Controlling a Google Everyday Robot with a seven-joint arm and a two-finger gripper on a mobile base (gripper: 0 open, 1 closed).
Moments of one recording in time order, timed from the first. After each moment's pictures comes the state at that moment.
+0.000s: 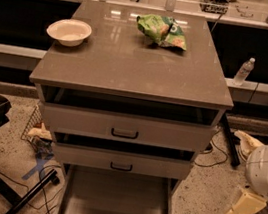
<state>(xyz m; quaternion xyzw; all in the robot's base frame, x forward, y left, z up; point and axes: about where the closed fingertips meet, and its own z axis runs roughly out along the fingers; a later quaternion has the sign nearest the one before) 0.394 -0.244 0.787 -0.62 0.75 -0.03 0.23</state>
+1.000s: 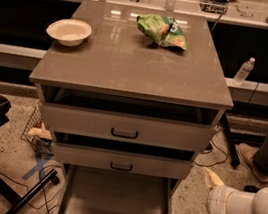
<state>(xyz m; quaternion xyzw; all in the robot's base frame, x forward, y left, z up) 0.403 -0.226 0.600 -0.62 0.73 0.03 0.29</state>
